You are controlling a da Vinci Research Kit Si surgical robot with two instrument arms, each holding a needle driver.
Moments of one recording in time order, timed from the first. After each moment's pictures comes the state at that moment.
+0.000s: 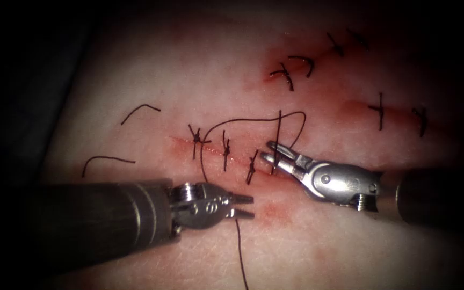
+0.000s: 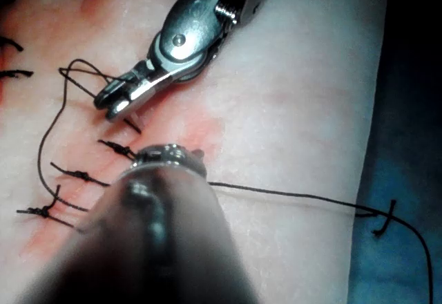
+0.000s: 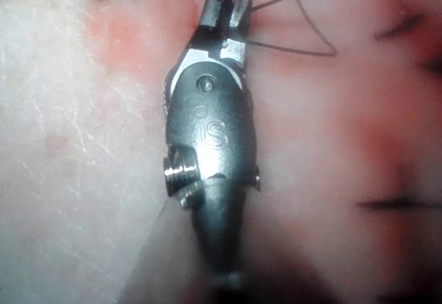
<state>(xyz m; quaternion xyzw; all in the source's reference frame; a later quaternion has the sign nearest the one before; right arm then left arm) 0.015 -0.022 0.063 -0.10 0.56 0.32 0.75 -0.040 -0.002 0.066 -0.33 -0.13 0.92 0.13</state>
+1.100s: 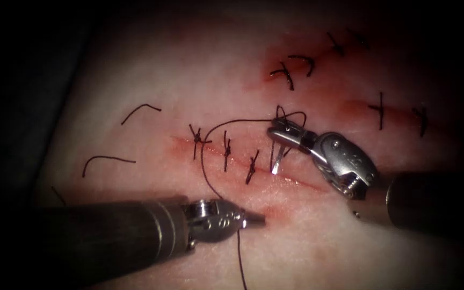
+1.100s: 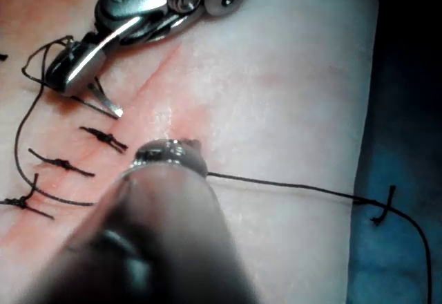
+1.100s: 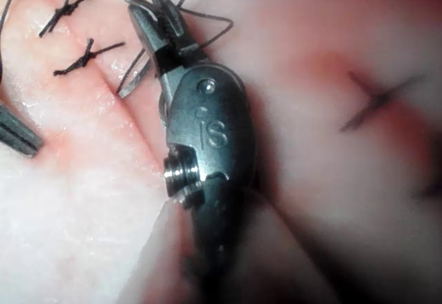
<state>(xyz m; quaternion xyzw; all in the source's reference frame) 0.014 -0.020 0.065 0.05 0.58 0.38 0.72 -0.041 -0.004 0.069 -0.35 -0.13 0.92 0.12</state>
